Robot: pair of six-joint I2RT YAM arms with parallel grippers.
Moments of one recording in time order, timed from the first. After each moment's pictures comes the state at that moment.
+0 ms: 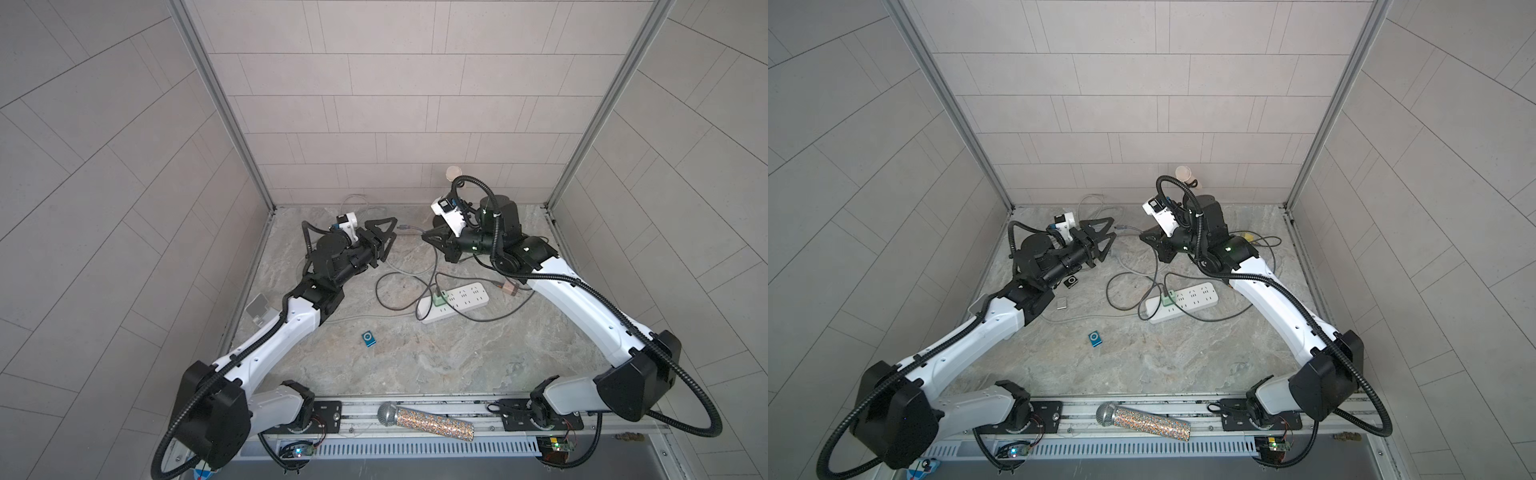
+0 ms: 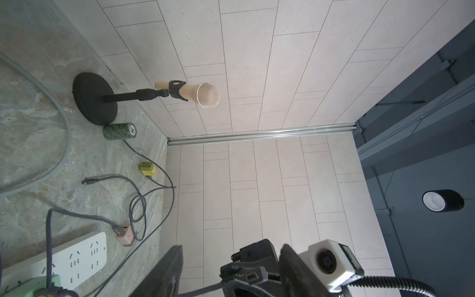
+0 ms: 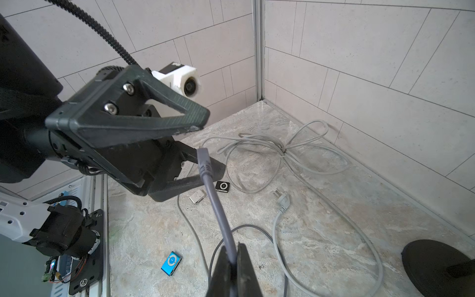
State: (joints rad) left arm -0.48 1.22 0.86 0.39 0.30 -1.51; right arm 0.48 1.41 1.38 -0.37 -0.55 -0.08
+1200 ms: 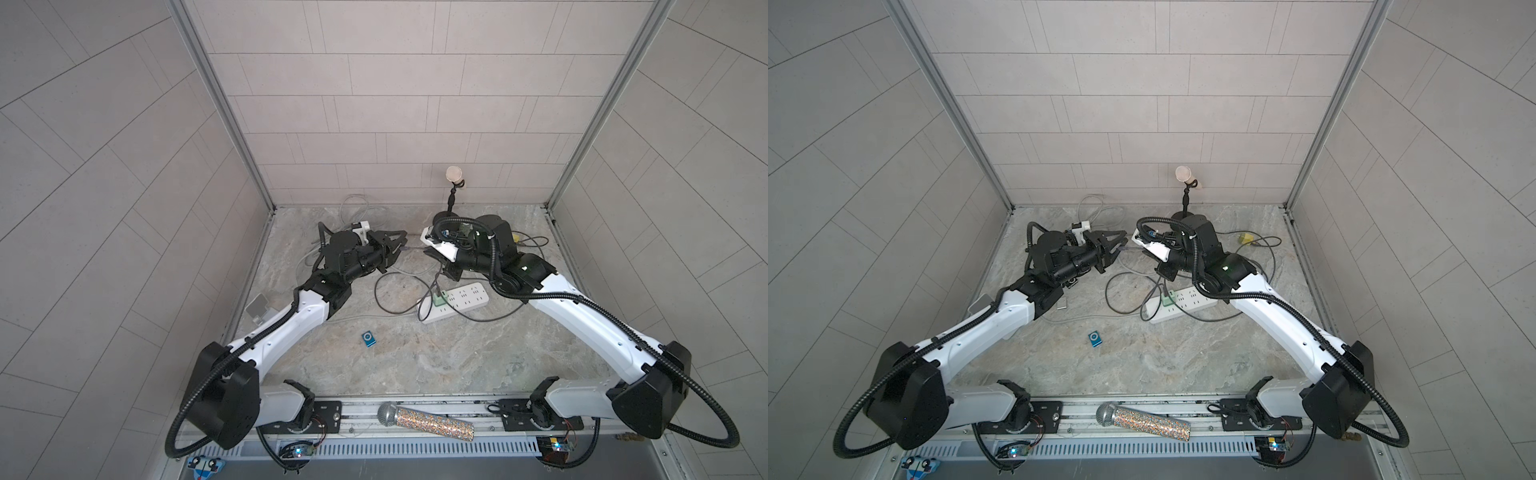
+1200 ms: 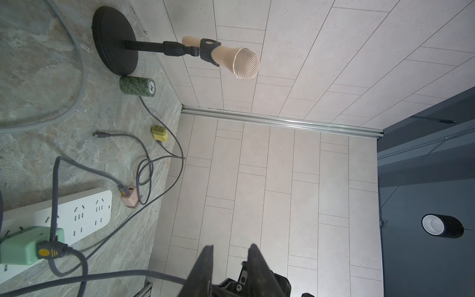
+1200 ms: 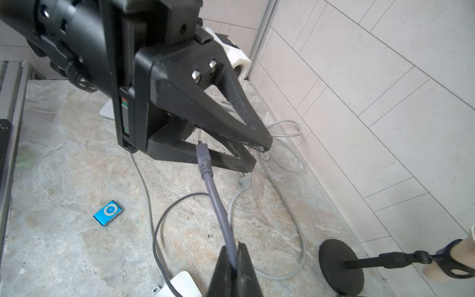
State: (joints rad) left arm -0.49 1.30 0.88 0.33 0.39 -1.62; right arm 0.57 1.31 1.24 -0.38 -0.30 -0.51
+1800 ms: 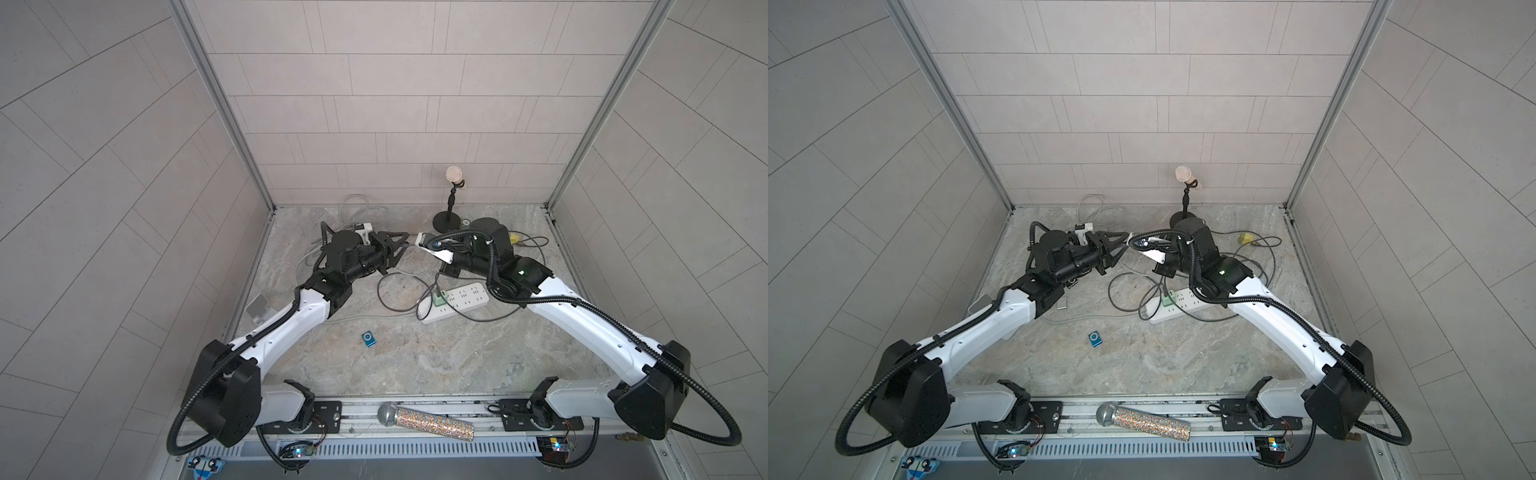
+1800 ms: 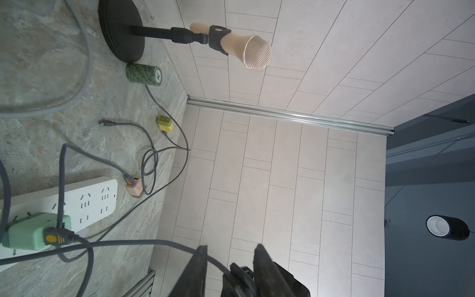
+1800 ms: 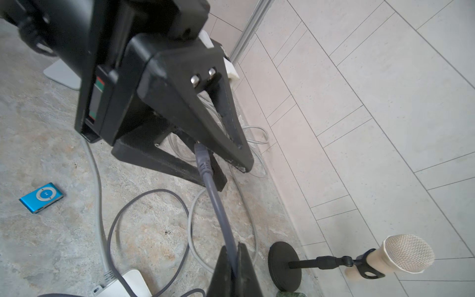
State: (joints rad) left arm -0.49 1.31 0.89 0.31 0.44 -1.62; right arm 0.63 1.31 1.22 -0.30 -0.14 -0.72
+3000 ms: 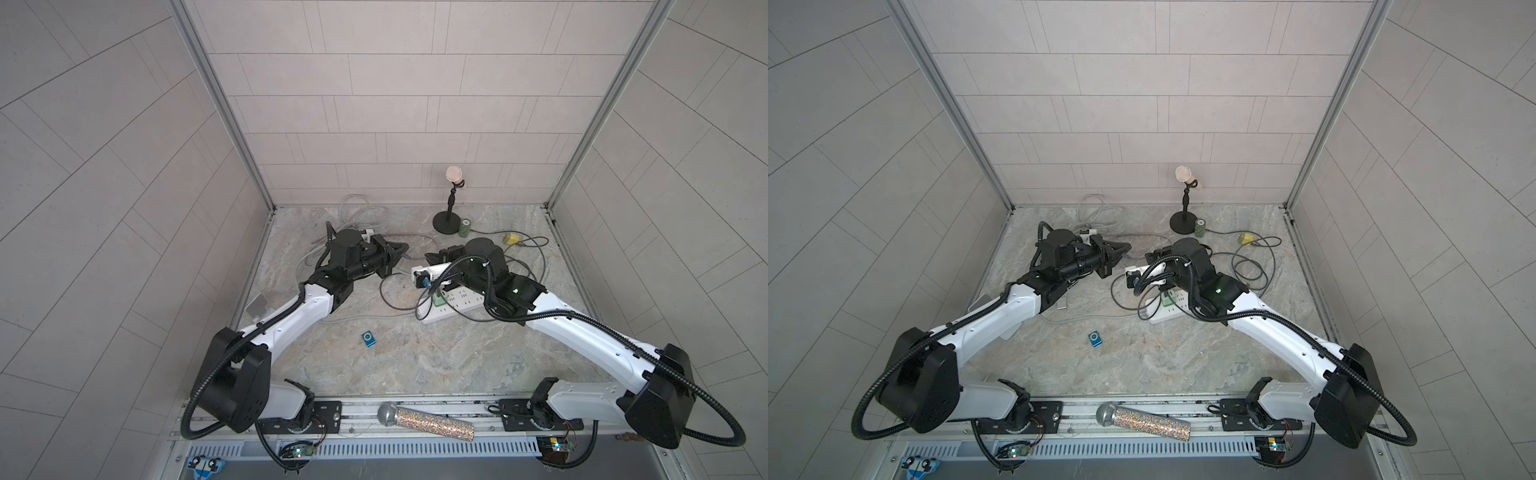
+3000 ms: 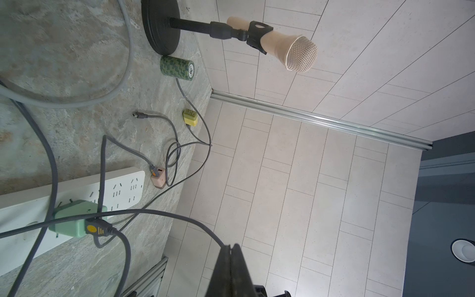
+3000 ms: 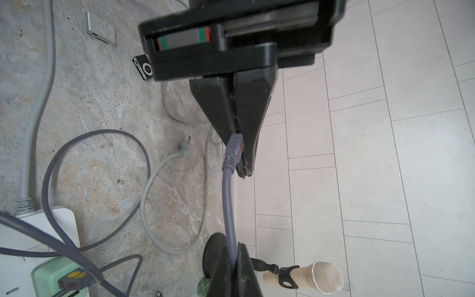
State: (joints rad) left arm -0.46 1.38 0.90 0.26 0.50 -1.62; right arm 0.69 1.25 1.03 -0.15 0.00 -1.21
